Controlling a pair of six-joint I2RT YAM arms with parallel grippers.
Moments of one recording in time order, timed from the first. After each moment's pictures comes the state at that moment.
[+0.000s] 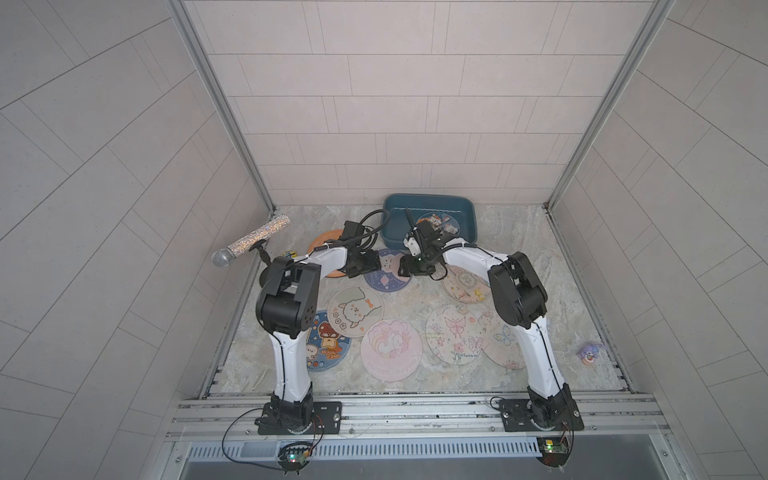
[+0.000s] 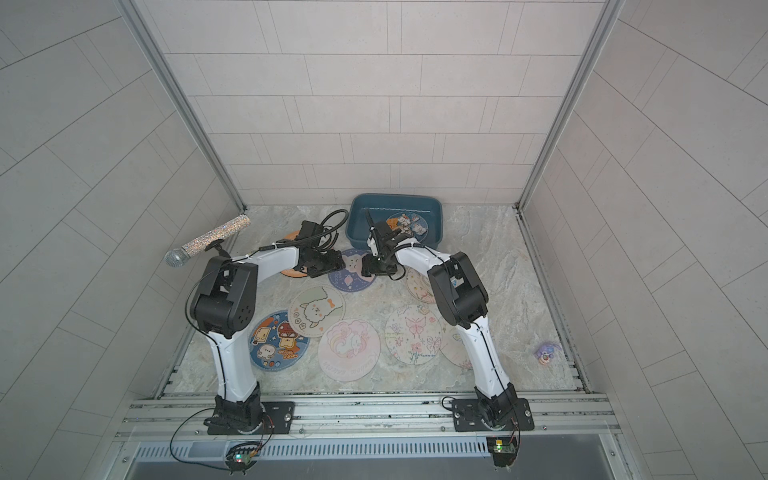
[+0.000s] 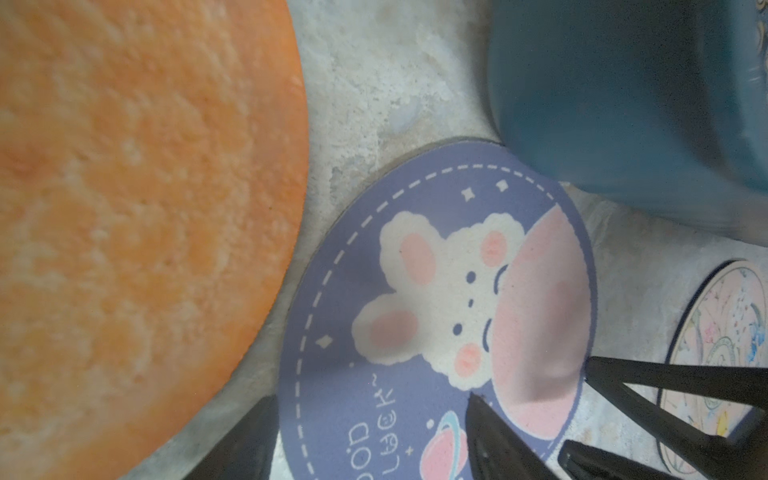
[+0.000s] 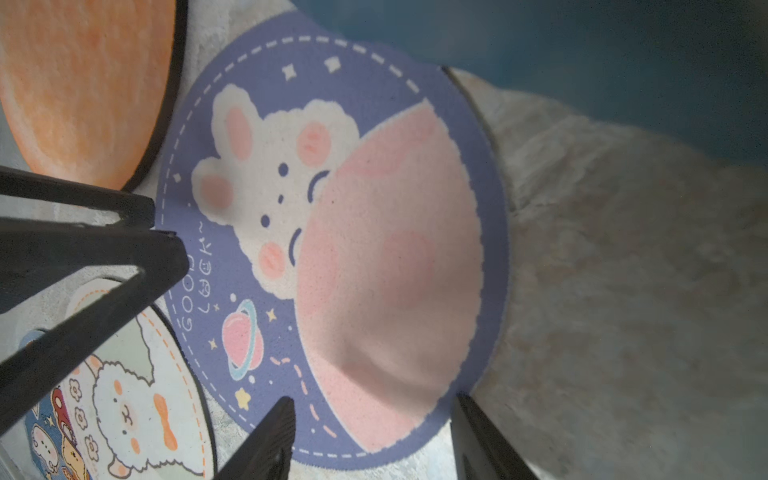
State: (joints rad) left arm -0.25 2.00 1.32 -0.42 0.24 -0.44; right arm 0.52 2.25 1.74 -0.60 -0.29 0.38
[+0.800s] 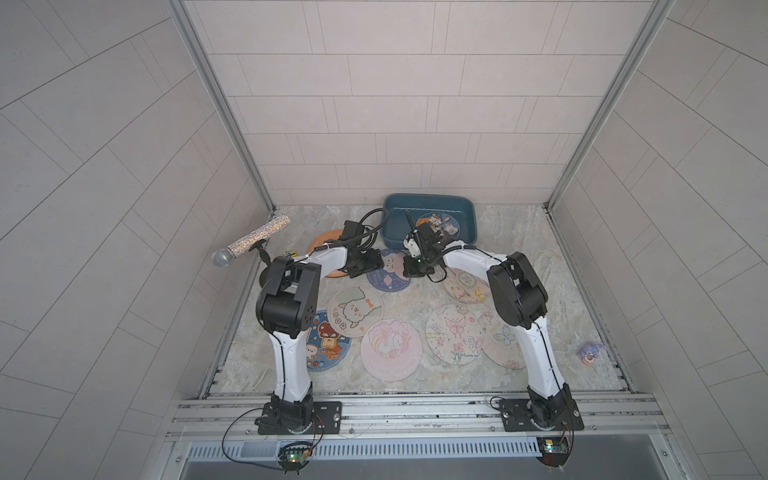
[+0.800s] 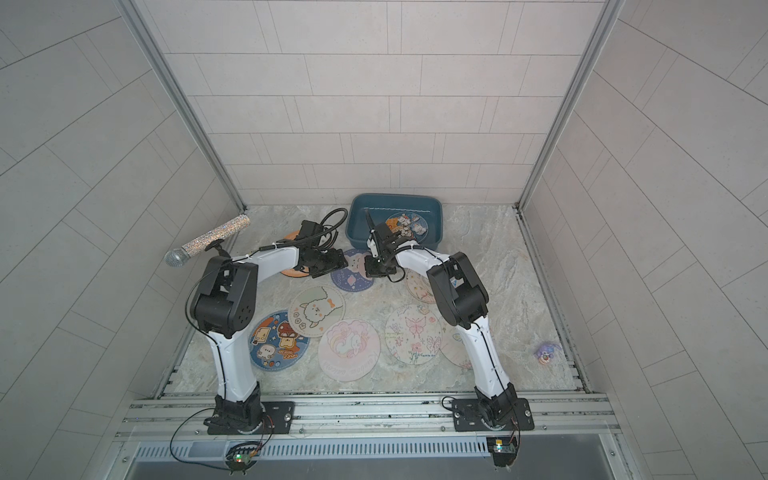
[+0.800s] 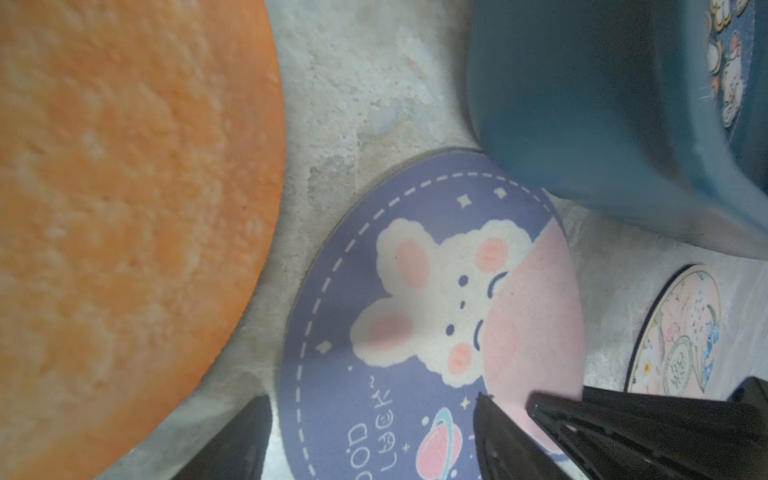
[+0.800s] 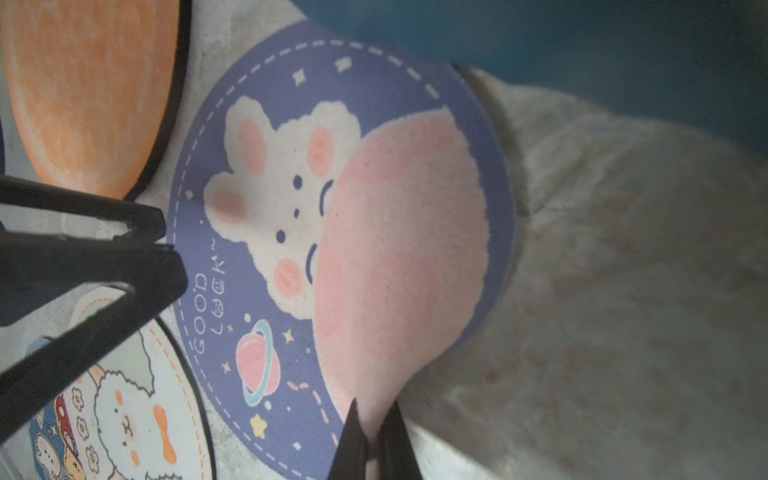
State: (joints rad) left arm -0.25 2.00 1.32 -0.40 0.29 -0.48; right arm 0.53 2.21 1.67 -0.53 -0.30 0.40
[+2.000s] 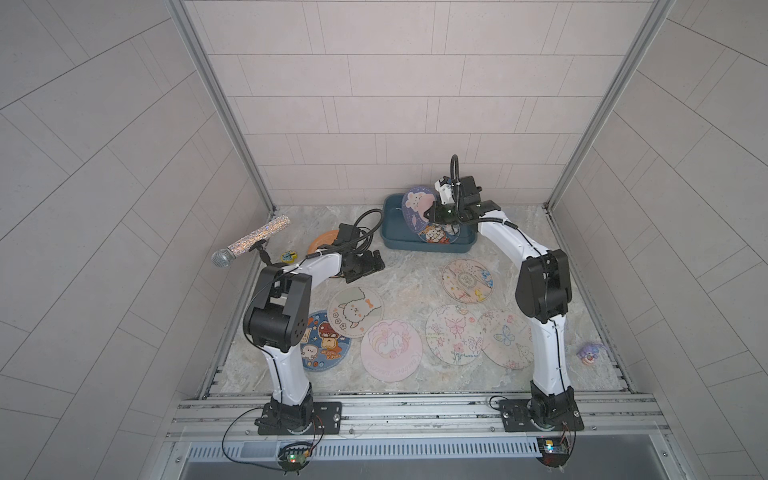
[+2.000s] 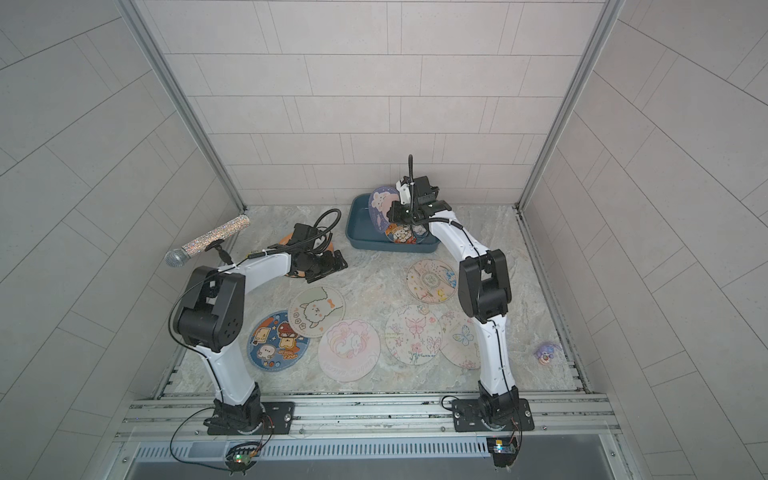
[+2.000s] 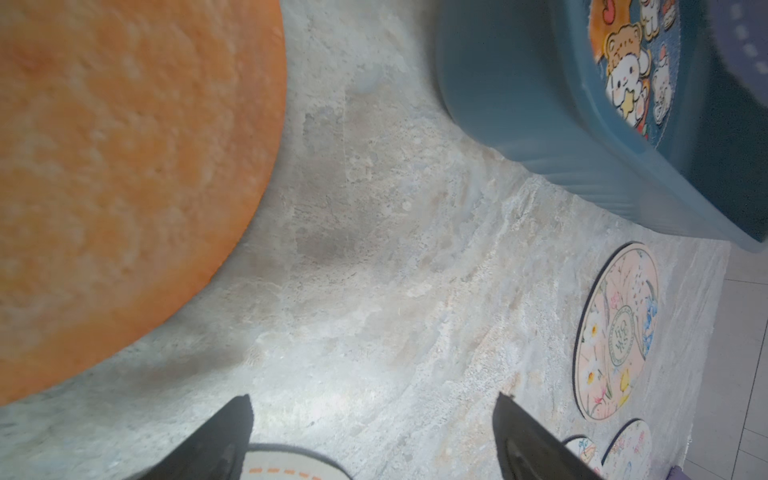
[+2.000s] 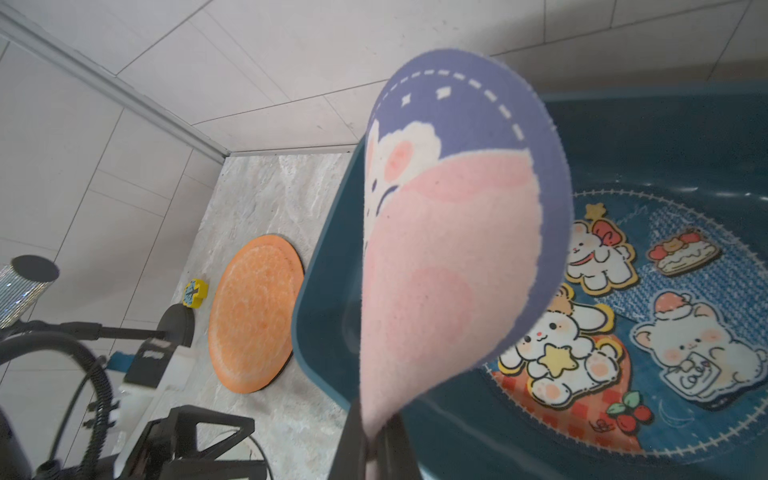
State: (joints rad) left arm -0.24 1.86 1.21 -0.39 0.32 -0.53; right arm 0.28 2.21 2.00 -0.47 -0.39 0.40
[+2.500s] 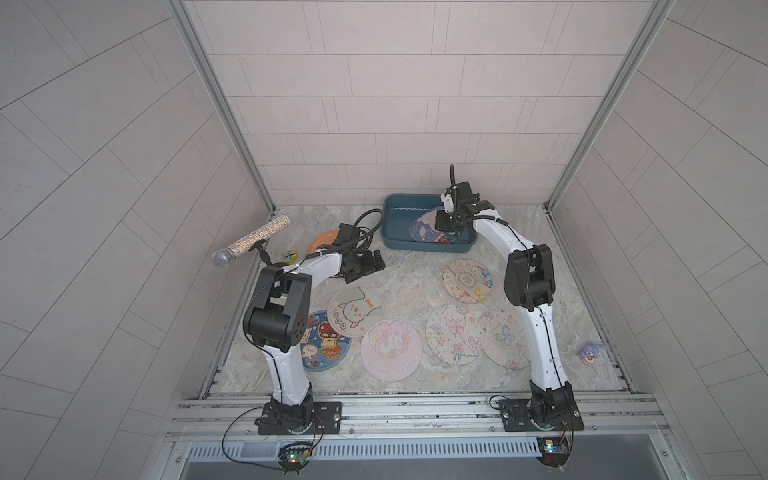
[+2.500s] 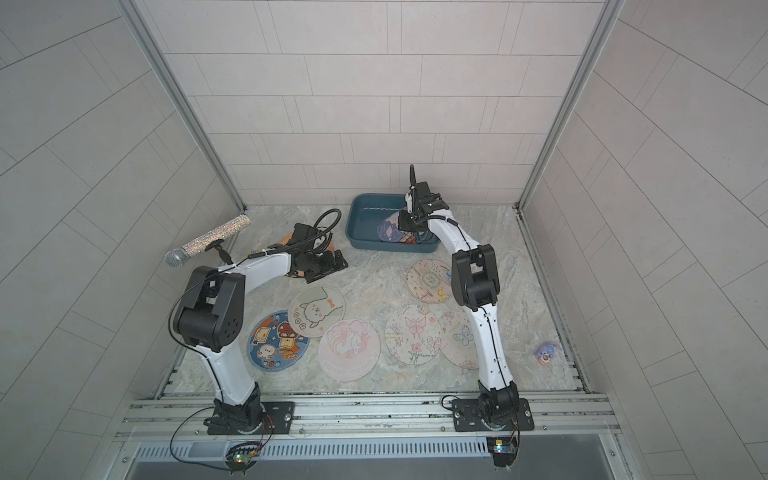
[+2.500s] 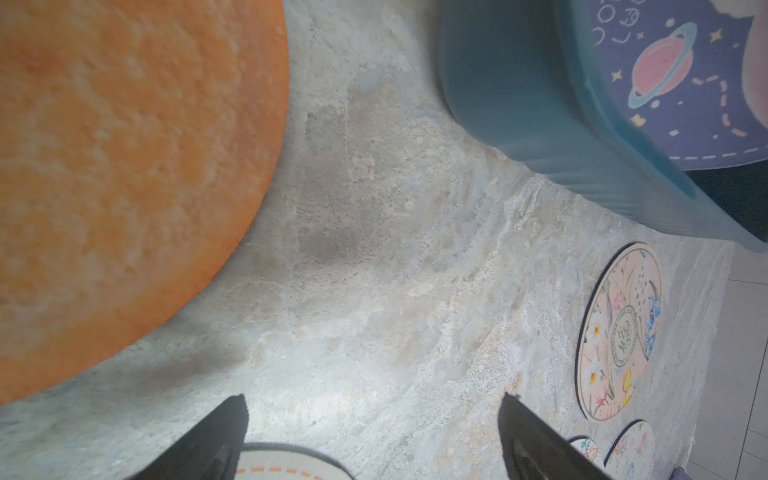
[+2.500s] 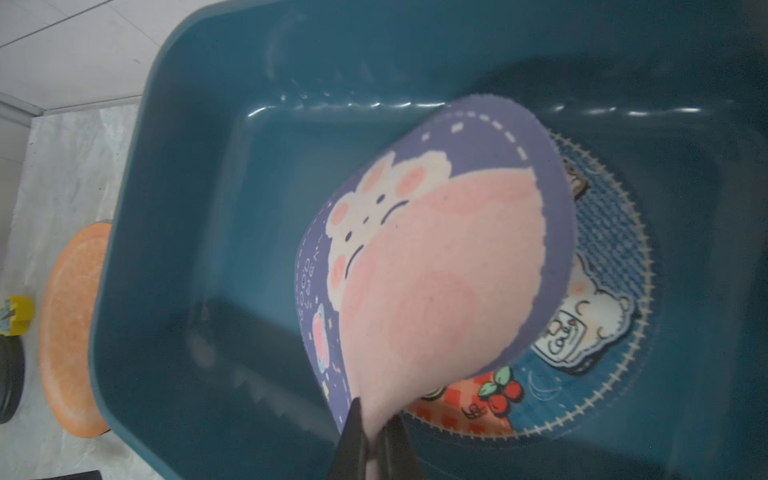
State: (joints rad) left arm -0.24 1.86 1.21 -0.39 0.32 -0.52; right arm 0.24 2.38 2.17 -0.70 -0.20 0.31
